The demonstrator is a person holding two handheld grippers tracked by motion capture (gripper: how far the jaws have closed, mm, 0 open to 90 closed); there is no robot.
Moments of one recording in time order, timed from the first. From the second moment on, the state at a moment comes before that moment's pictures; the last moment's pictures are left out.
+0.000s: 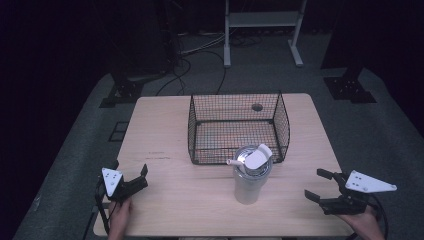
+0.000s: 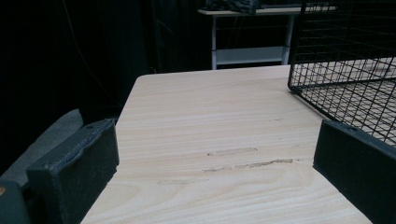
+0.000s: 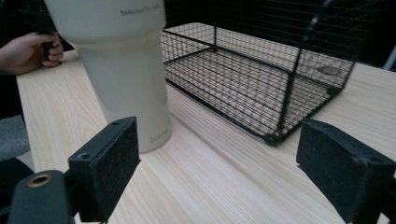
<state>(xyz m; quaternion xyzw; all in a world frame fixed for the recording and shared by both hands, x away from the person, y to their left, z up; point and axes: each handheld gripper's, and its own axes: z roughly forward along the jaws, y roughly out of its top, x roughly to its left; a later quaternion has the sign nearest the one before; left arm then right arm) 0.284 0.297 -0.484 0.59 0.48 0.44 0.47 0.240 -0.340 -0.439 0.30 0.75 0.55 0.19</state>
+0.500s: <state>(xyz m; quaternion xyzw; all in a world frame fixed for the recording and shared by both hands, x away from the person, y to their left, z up) 0.283 0.297 -0.484 0.59 0.48 0.44 0.48 0.250 -0.297 -0.438 0.27 0.76 0.56 0.16</state>
